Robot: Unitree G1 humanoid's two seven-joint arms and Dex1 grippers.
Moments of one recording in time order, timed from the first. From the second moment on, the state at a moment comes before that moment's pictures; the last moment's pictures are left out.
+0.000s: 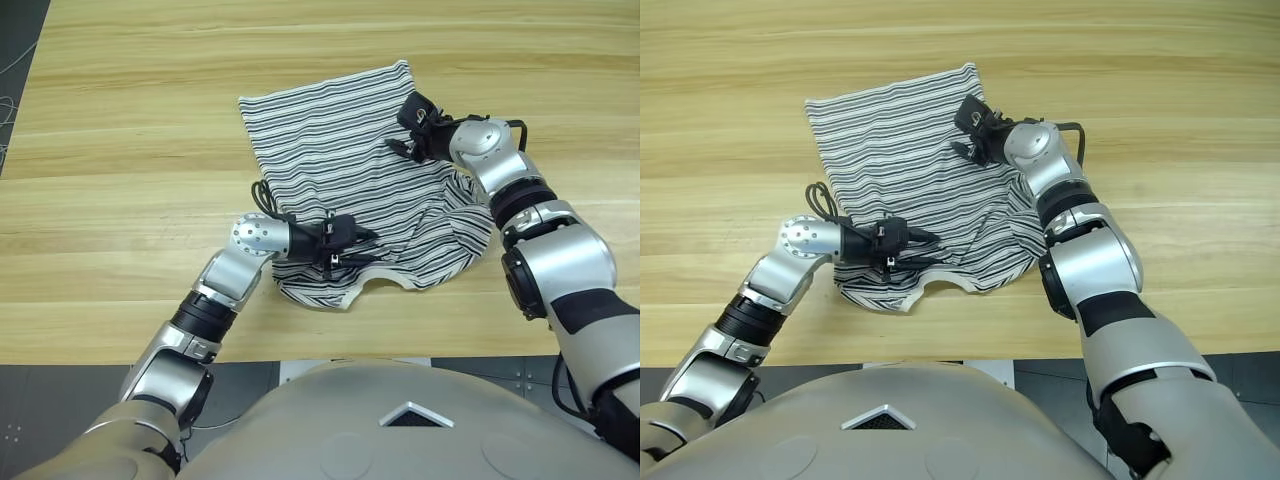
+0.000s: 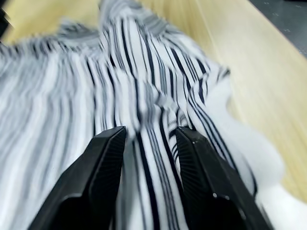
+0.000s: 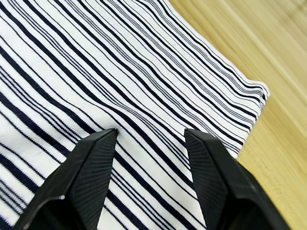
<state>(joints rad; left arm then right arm) -0.13 0.43 -0.50 0.12 -0.07 0.05 -1.05 -0.84 -0.19 0.33 1.22 -0.19 -0.15 0.57</state>
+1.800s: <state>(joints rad) -0.08 0.72 -0.15 0.02 -0.33 0.16 -1.14 -0.82 -0.37 -0.06 0.85 0.19 0.11 1.09</state>
